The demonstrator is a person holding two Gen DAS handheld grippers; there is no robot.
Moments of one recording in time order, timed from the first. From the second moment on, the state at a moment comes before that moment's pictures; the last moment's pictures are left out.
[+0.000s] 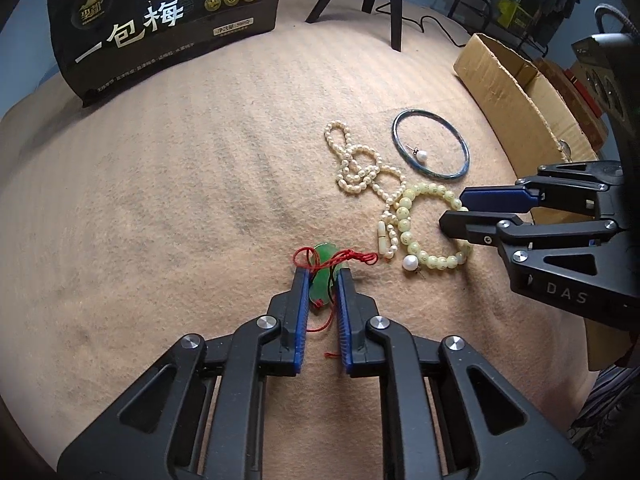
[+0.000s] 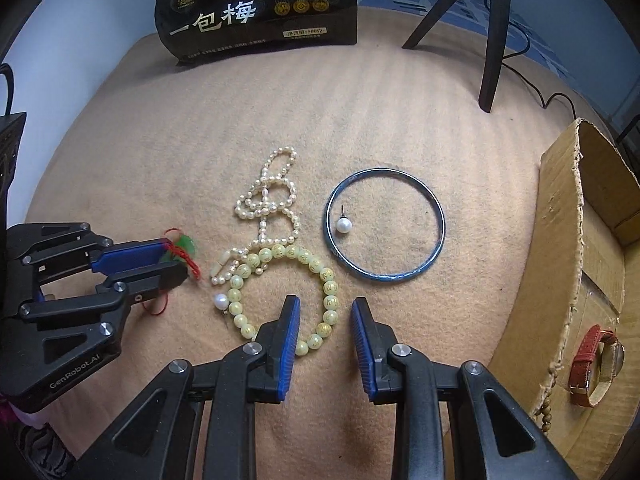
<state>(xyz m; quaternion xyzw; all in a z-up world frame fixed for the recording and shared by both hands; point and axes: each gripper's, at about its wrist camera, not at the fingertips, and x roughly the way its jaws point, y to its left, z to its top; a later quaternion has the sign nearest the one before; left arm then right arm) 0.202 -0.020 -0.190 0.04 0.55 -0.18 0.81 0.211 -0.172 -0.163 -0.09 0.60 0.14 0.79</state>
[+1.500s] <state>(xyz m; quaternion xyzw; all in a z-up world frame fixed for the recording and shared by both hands) 0.174 -0.024 -0.094 -0.08 0.48 -0.21 0.85 0.172 -0.220 -0.043 -0.03 0.48 0.14 0.87</state>
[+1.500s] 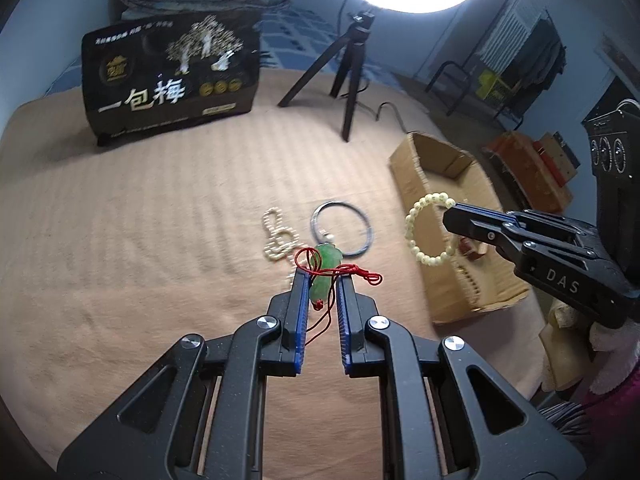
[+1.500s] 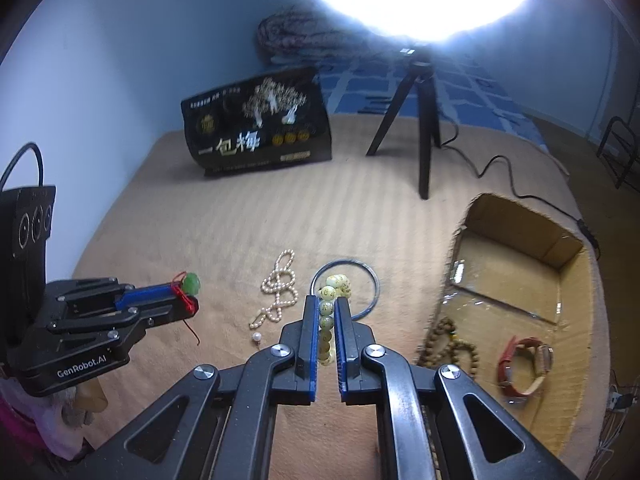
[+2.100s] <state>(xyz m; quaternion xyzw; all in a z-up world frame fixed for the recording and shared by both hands) 0.159 -0.113 -0.077 -0.07 0.46 -0.28 0.84 0.164 -0.298 -0.003 0.01 0.45 0.09 0.89</state>
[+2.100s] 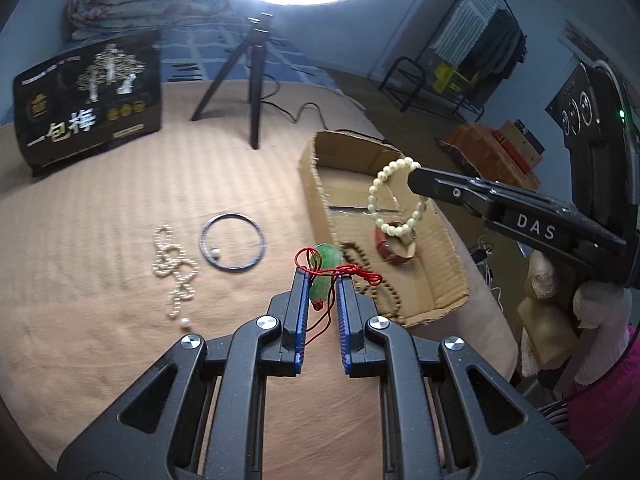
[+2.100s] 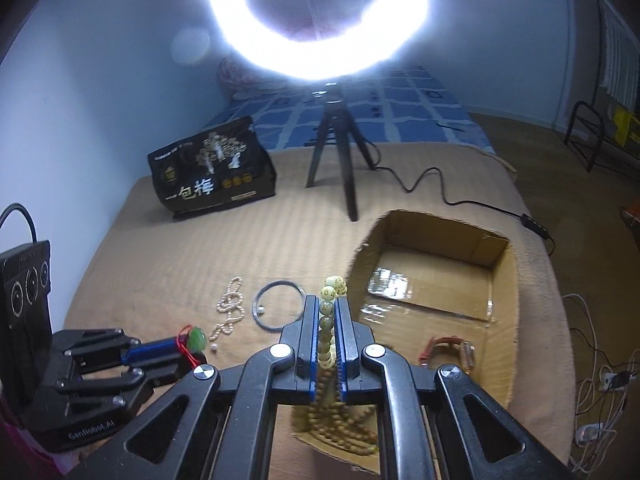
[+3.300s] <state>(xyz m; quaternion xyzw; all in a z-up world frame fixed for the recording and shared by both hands) 0.165 -0.207 -0.103 -0.05 0.49 -0.32 0.81 0.185 -0.359 -0.035 0.04 0.48 0.04 0.88</state>
